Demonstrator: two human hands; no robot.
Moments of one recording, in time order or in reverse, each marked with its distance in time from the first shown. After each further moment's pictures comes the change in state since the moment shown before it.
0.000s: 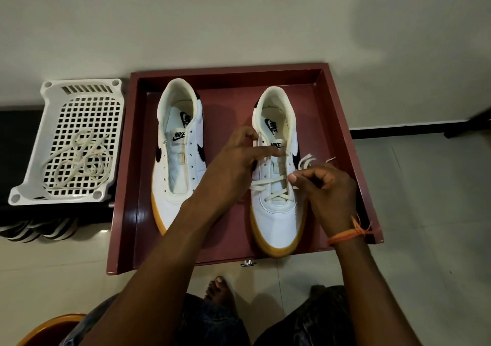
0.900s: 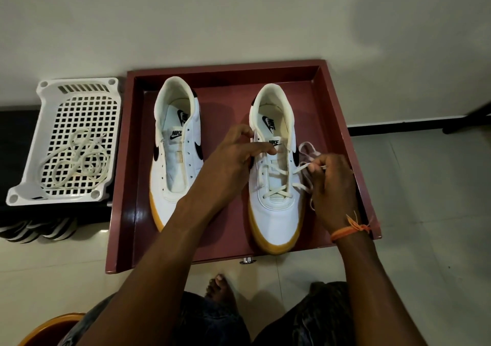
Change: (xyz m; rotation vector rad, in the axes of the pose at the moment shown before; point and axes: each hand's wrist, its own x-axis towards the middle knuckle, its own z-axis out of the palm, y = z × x) left_hand -0.002 -0.002 -0.001 -0.043 0.038 -0.019; right_hand 0.005 0.010 -0.005 -0.232 0.056 -0.021
